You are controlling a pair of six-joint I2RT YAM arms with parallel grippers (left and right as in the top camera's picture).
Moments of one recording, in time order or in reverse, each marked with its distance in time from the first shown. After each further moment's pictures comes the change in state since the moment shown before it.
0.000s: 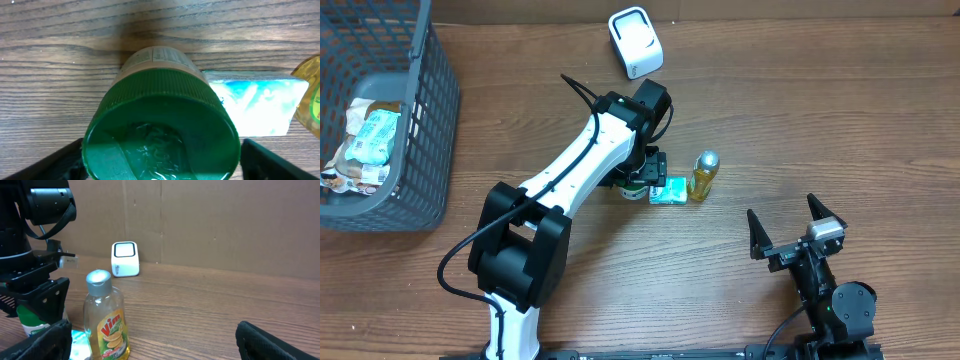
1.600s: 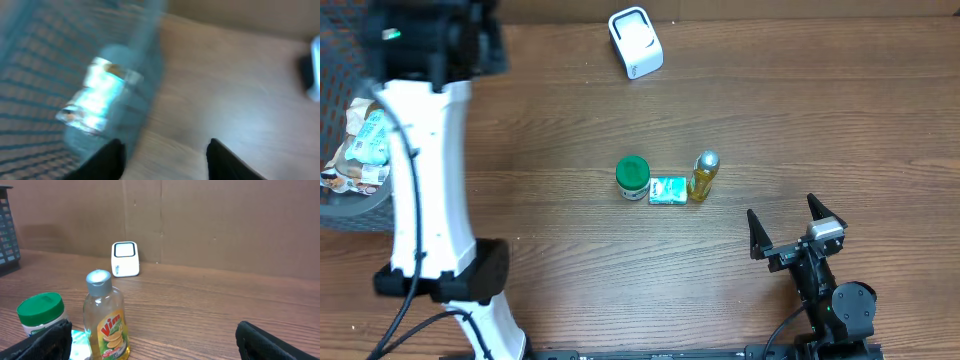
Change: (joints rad) left arm 0.455 -0.082 1.009 -0.500 -0.458 0.259; right arm 0.000 0.000 0.000 0.000 0.000 0.000
